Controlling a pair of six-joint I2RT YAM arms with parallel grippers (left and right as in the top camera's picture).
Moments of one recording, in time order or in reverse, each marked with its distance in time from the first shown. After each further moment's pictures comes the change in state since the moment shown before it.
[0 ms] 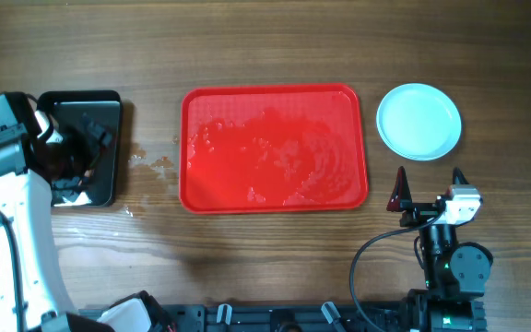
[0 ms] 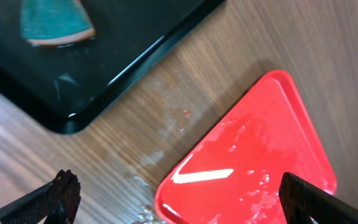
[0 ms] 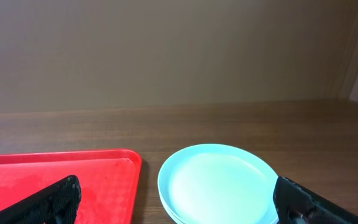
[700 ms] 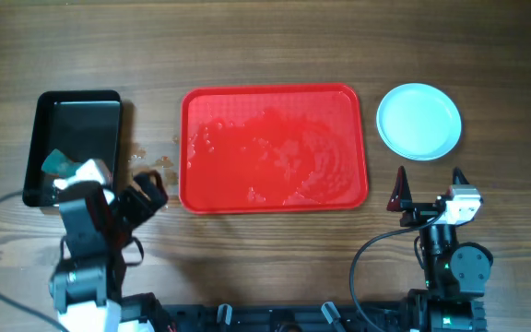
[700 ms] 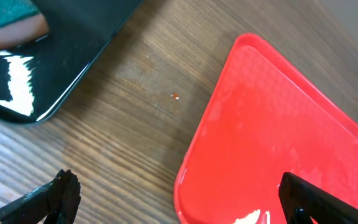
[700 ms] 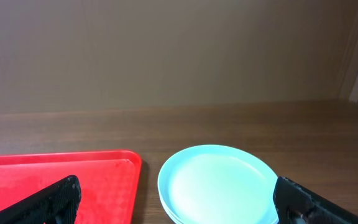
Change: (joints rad) left arm -0.230 -0.663 -0.663 0.408 -0.127 0.041; right arm 0.000 -0.002 0.000 0.002 0.000 0.000
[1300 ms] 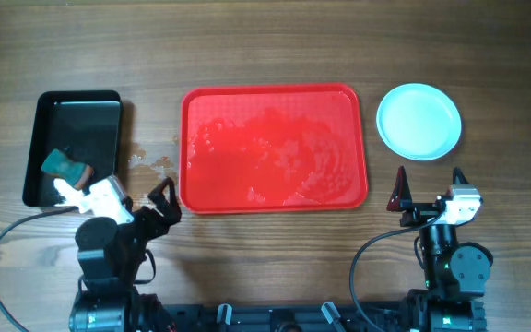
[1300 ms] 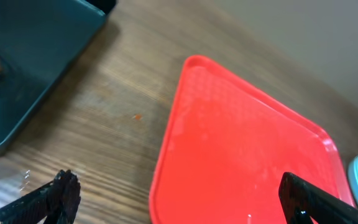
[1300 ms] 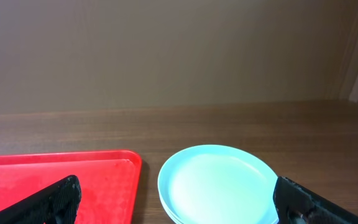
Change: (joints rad) left arm -0.107 -0.353 -0.210 0.151 -0.006 0.019; right arm 0.000 0.000 0.000 0.000 0.000 0.000
